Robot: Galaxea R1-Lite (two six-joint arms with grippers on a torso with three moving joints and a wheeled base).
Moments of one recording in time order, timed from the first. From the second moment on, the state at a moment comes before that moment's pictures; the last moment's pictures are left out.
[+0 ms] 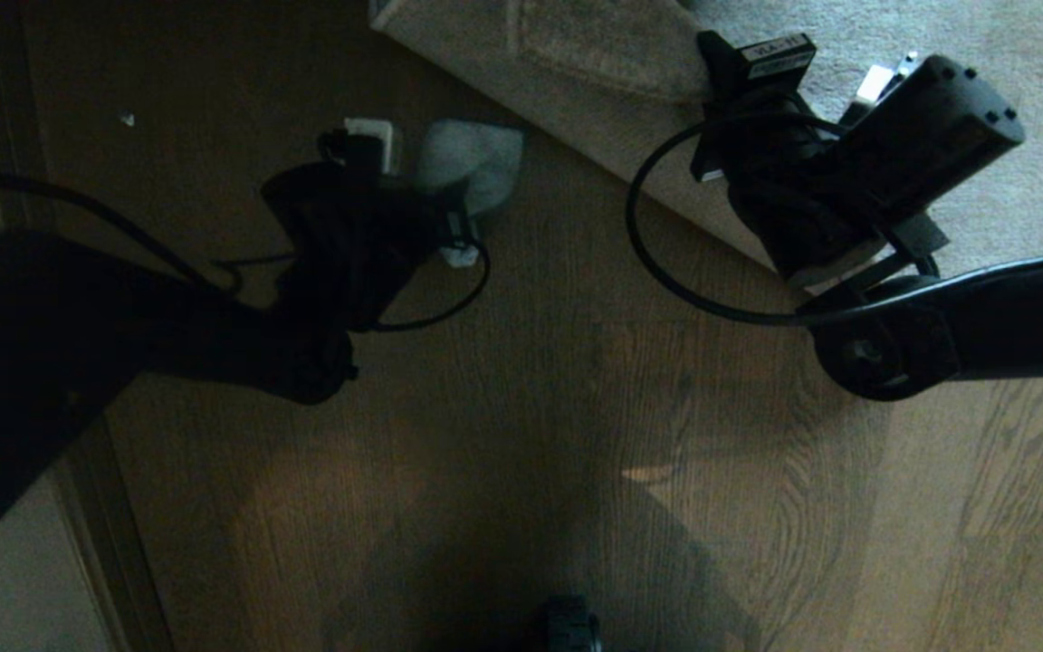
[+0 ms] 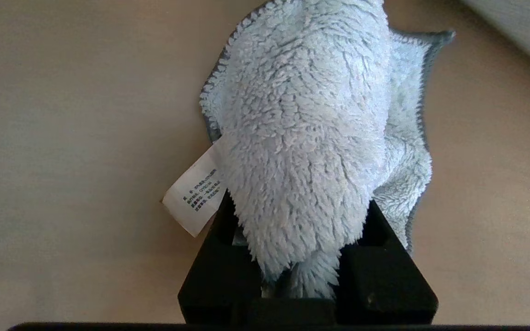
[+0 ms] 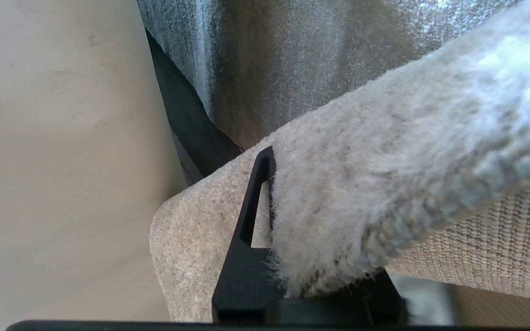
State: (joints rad) left arm -0.35 2.14 -1.34 -1.08 0.05 0.00; right arm 0.54 1.94 -1.34 -1.28 -0.20 1.15
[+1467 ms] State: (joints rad) left arm -0.83 2.00 -0.81 -1.08 0.04 -0.01; right arm 0.53 1.92 -1.34 -1.28 -0.20 1.15
